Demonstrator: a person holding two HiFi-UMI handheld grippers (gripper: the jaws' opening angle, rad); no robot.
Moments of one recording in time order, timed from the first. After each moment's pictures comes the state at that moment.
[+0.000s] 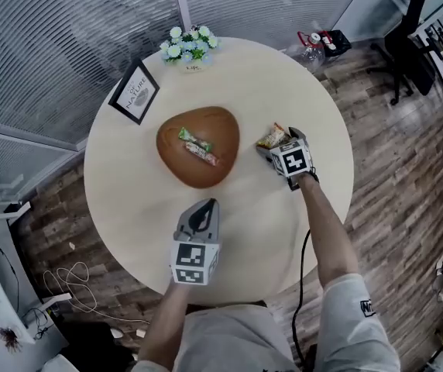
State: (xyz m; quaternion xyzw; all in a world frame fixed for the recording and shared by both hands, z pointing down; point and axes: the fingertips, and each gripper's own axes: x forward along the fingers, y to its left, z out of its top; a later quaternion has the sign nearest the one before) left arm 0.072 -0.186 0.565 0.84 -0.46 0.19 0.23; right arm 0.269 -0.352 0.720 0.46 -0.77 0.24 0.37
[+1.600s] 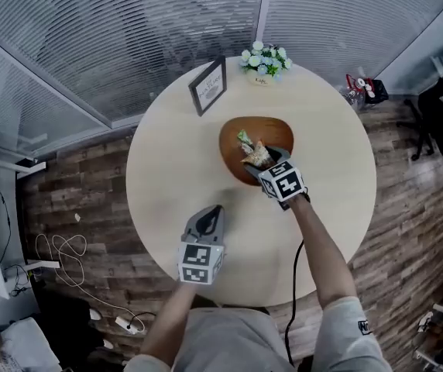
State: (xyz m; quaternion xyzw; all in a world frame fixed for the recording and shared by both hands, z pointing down) left arm -0.043 -0.144 0.555 0.78 -0.55 0.15 0.25; right arm 0.031 -0.304 0.634 0.29 -0.88 0.17 0.33
